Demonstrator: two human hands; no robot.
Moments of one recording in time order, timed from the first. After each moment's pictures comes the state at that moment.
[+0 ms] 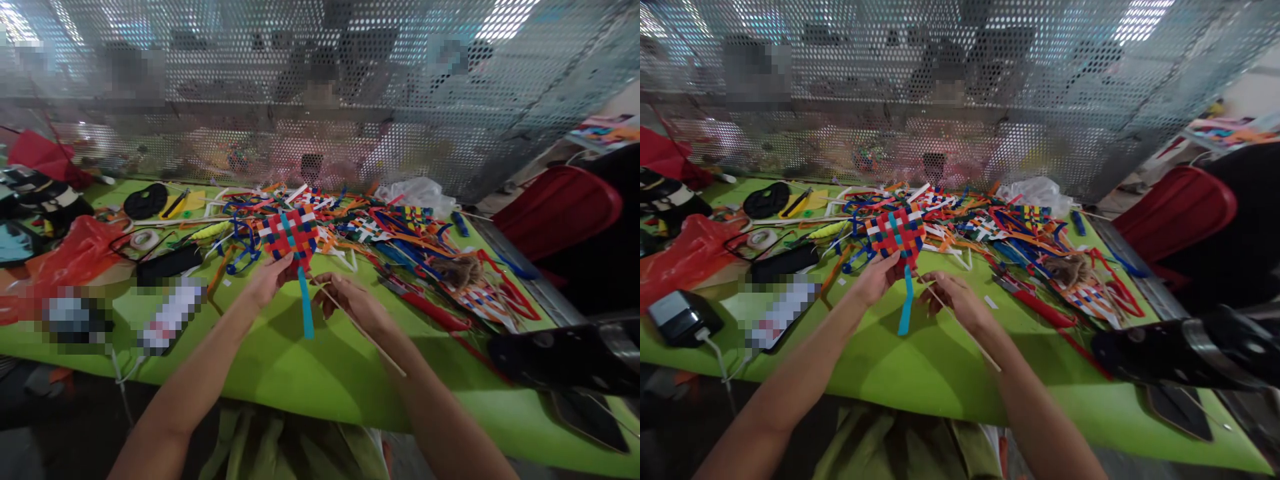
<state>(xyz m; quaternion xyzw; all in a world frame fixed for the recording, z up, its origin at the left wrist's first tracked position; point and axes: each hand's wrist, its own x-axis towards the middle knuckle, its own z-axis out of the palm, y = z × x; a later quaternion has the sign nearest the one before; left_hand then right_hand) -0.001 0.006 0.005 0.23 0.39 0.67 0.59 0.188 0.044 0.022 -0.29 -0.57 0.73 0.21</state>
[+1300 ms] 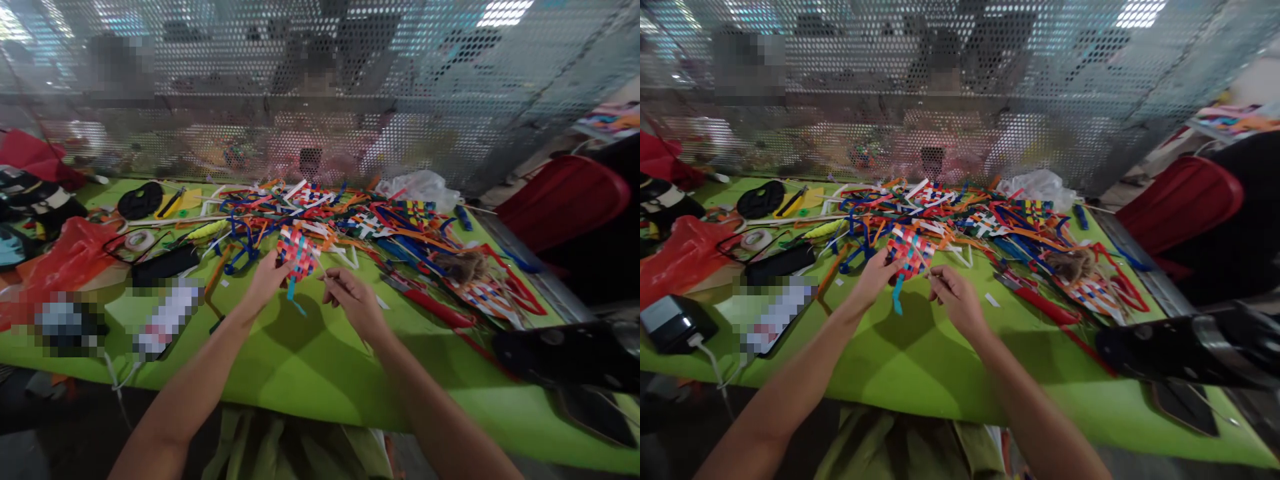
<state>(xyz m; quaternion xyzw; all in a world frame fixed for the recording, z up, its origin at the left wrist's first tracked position) -0.010 0.005 -0.004 0.38 0.63 0.54 0.41 0.184 0.034 0.020 -0.37 -0.70 0.52 0.32</state>
